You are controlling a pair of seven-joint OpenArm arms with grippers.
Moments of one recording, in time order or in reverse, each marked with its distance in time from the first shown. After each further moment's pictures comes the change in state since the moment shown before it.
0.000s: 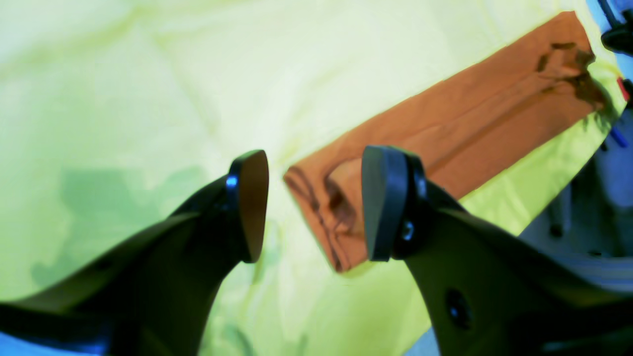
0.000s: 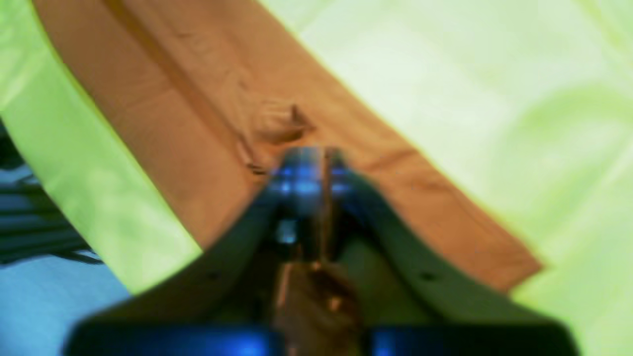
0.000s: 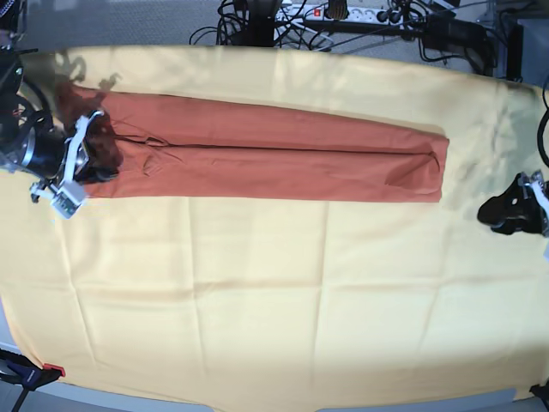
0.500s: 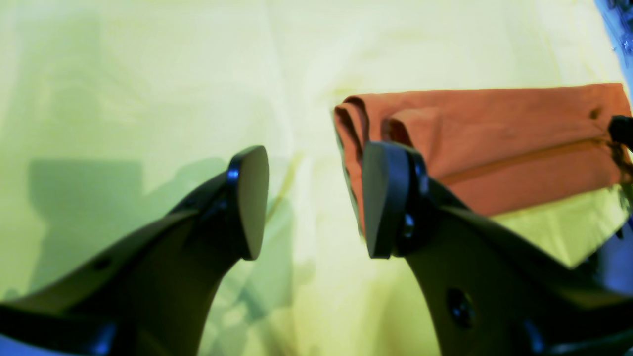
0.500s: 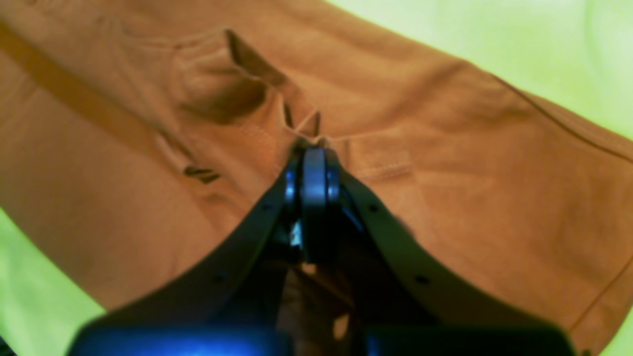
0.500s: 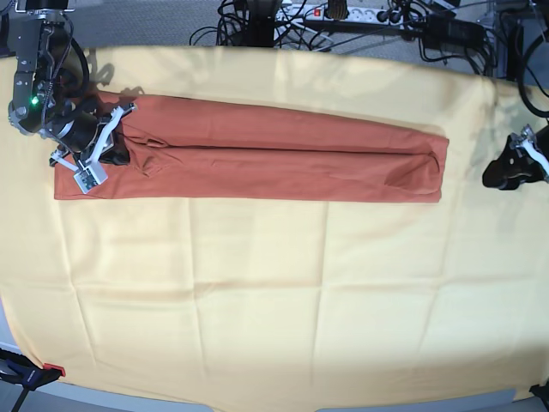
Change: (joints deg) left arm 16.0 11.5 -15.1 -0.2 13.0 0.2 -11.7; right arm -4.3 -13.8 0.2 -9.1 -26.5 -1.5 15.1
